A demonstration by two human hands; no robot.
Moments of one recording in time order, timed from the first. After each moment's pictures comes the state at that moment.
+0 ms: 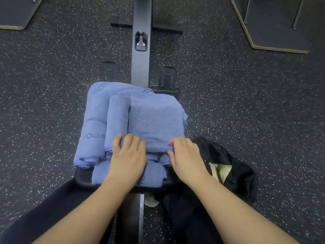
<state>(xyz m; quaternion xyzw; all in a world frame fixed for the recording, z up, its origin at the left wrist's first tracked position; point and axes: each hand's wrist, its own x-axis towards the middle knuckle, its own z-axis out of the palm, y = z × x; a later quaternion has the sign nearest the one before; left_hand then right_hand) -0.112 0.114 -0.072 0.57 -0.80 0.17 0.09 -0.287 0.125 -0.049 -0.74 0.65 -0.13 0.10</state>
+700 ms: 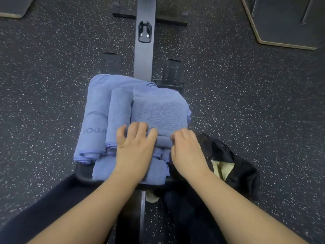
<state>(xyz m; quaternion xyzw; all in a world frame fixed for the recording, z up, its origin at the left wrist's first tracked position) -0.126 0.105 -0.052 0.58 -0.78 0.17 0.17 -0.277 0.114 -0.066 -0.73 0.65 -0.20 0.06</state>
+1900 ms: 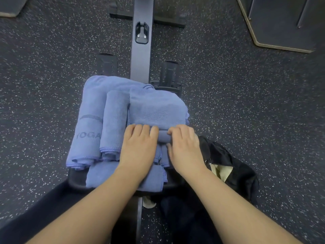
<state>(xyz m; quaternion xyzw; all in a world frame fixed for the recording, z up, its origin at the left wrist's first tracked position) -0.138 0.082 -0.060 0.56 -0.82 0.09 0.09 -0.281 0.098 -0.072 -0.74 0.64 -0.22 0.01</state>
